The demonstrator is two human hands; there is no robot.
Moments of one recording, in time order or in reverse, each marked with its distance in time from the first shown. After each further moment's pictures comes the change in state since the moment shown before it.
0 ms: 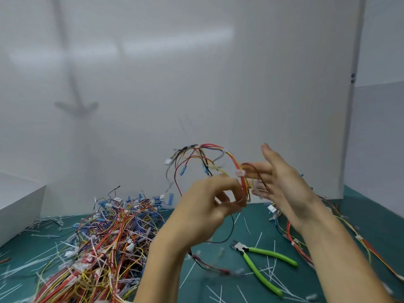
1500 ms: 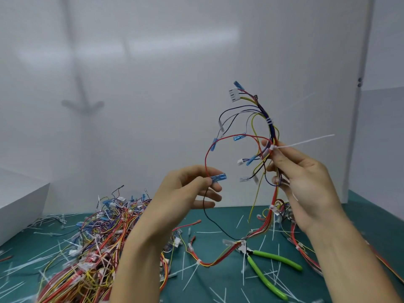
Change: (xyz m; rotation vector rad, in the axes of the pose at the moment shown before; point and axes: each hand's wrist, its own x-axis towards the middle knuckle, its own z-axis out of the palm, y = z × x) left_hand -0.014 0.000 -0.034 -0.587 0.214 -0.346; right_hand -0.006 -0.011 0.009 0.224 0.241 -0.300
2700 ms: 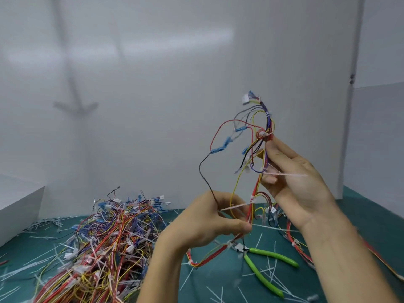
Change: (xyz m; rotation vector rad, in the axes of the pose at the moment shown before) left_hand 0.009 -0.030 0.030 0.329 -0.424 -0.027; right_hand 0.006 0.001 -0.002 0.384 -0.132 0.177
